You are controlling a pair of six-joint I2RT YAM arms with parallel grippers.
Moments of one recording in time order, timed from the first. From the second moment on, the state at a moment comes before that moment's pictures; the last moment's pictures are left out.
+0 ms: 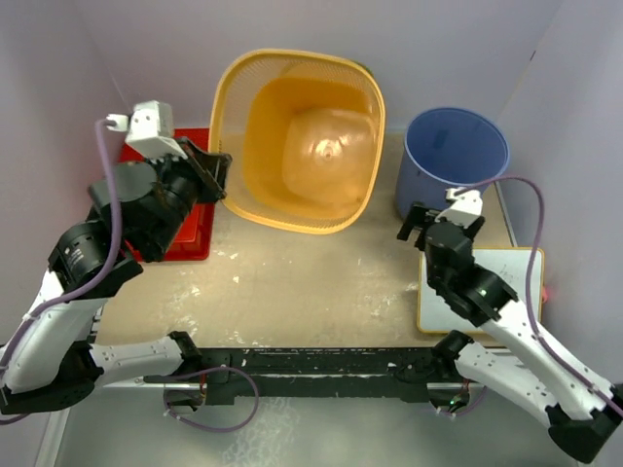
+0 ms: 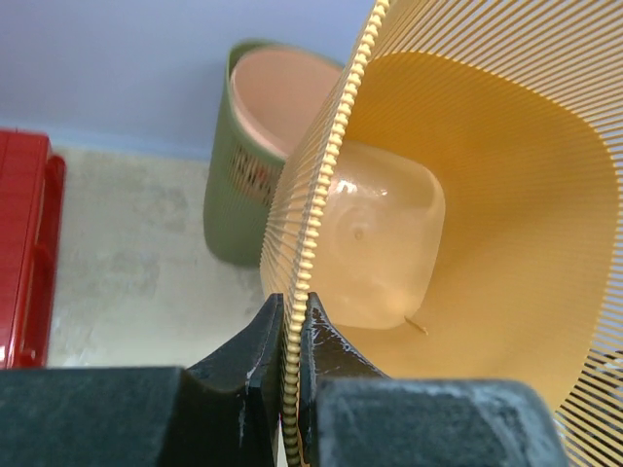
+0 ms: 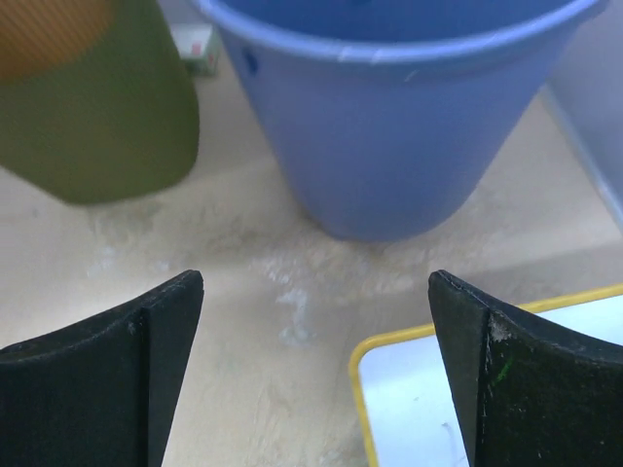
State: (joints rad) left arm -0.91 1.06 1.76 -0.73 -0.66 -0.46; right arm 0.67 0.76 0.78 -0.42 0.82 0.40
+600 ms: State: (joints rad) left arm -0.89 0.95 1.11 -0.64 -0.33 -0.66; right arm 0.67 0.66 0.92 -0.34 0.96 0.10
